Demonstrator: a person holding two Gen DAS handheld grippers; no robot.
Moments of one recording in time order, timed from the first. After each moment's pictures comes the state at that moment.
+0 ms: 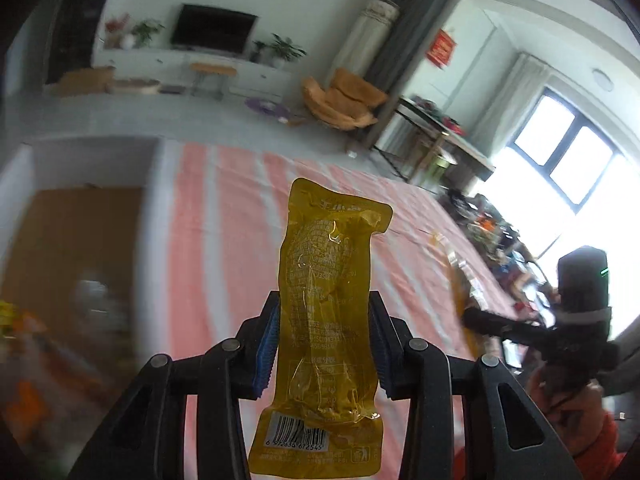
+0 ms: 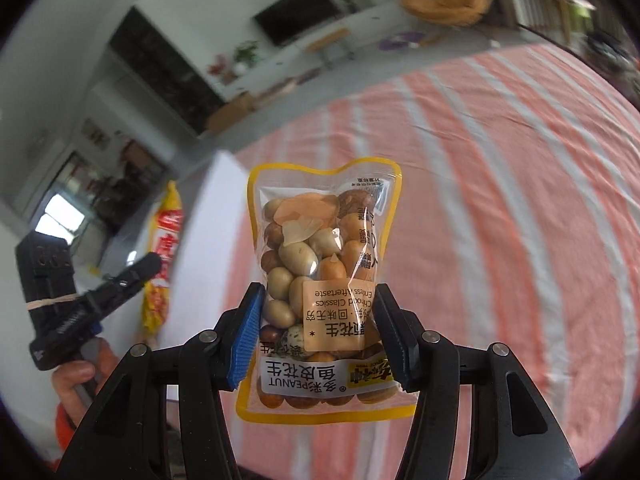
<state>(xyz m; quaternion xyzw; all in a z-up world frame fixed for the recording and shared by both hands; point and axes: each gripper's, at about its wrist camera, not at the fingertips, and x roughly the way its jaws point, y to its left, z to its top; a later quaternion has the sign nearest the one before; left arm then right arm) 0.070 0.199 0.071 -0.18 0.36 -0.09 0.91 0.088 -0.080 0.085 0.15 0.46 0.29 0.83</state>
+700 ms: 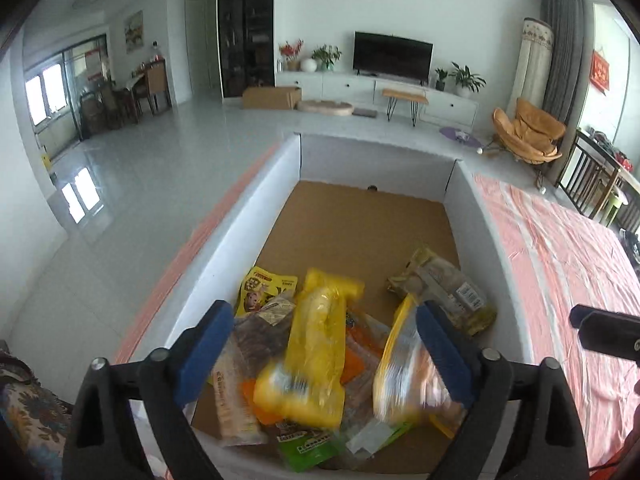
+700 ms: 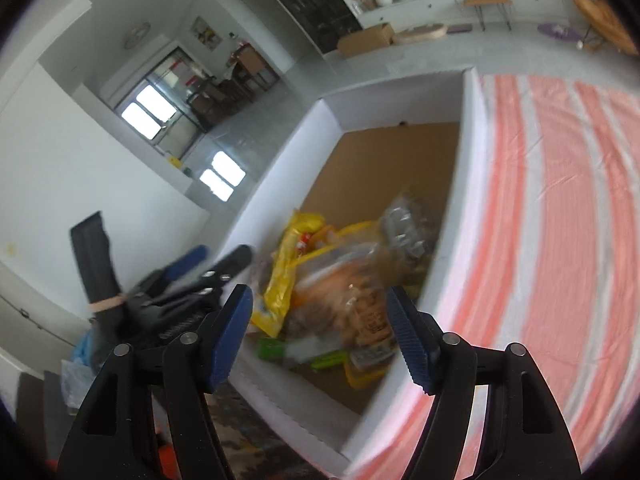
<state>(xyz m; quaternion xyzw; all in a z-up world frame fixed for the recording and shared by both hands) -0.011 0.339 0.027 -0.12 0.36 0.24 0.89 0.061 0.188 0.086 0.04 0.48 0.48 0.73</state>
